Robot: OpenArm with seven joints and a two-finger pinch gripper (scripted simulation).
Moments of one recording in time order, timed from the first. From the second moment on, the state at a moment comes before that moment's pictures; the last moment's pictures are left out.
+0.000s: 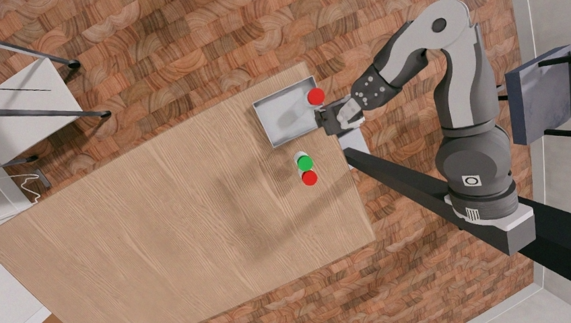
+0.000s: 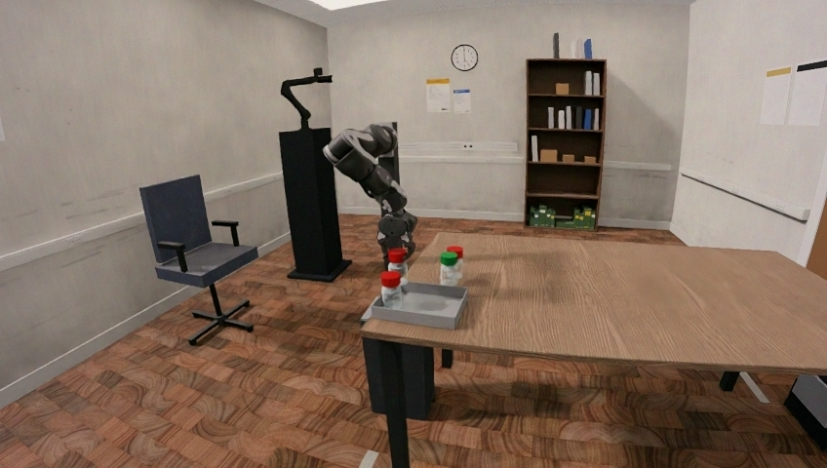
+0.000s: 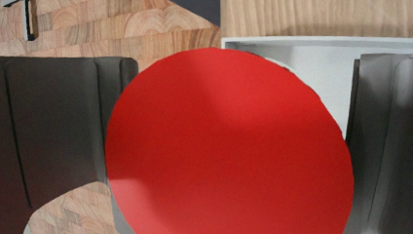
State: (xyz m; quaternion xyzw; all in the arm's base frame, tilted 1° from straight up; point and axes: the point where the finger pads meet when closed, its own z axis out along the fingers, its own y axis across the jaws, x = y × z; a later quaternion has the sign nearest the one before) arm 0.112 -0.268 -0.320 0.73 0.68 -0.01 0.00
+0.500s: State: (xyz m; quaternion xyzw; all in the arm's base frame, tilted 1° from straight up) arm 0.113 -0.268 -0.336 0.73 0.68 0.00 0.00
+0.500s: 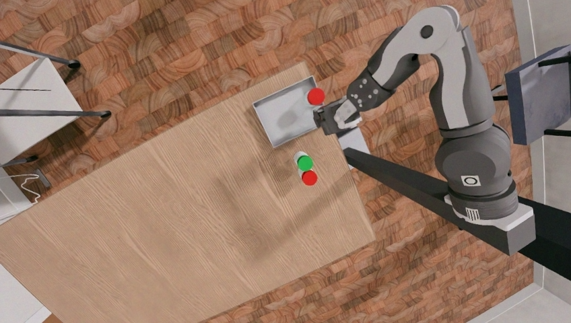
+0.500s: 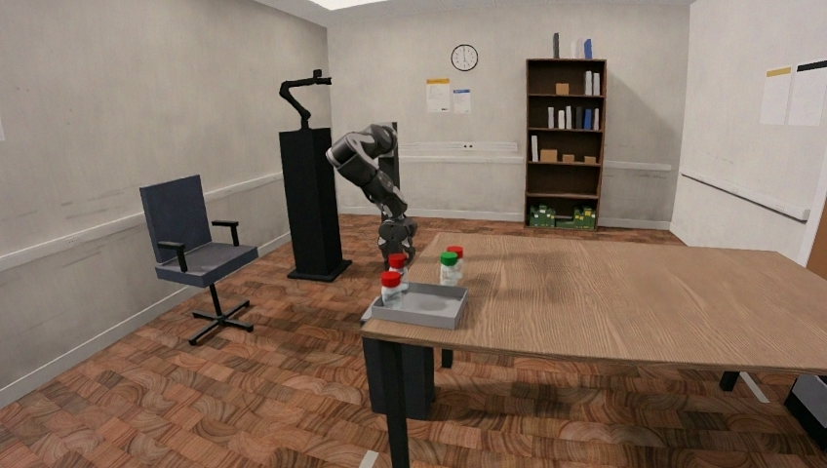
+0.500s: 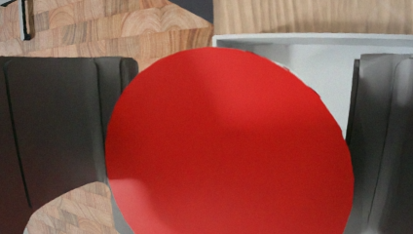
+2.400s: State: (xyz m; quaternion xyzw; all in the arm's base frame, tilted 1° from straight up) arm 0.113 -0.269 -0.367 0.73 0.68 0.00 0.01
